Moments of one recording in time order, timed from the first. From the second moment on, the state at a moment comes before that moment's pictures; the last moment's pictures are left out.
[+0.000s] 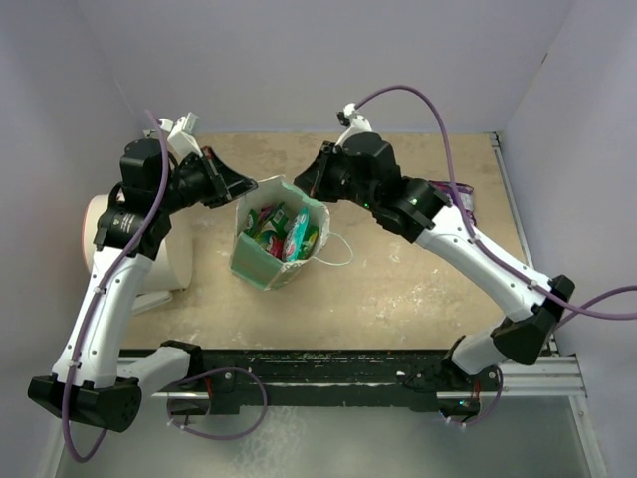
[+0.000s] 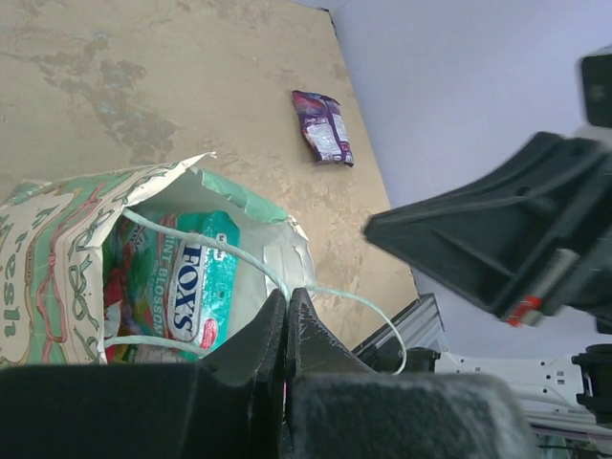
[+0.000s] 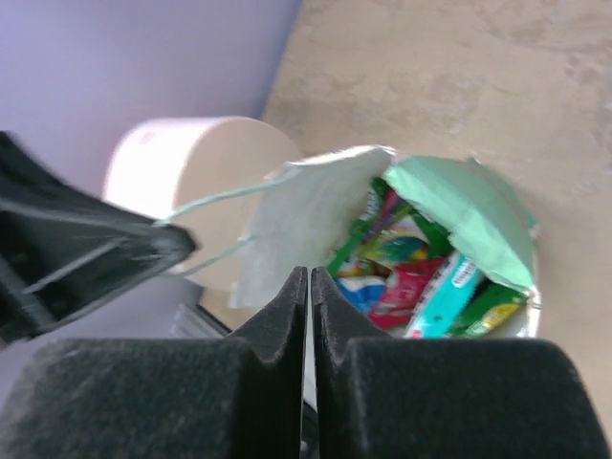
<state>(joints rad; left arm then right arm) -0.19 1.09 1.34 -0.58 0.52 -0.64 0.84 1.48 1.66 -0.49 0.11 0.74</state>
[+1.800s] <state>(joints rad) -0.19 1.09 1.34 -0.59 0.58 -0.66 0.90 1.76 1.73 -0.73 0.28 0.99</state>
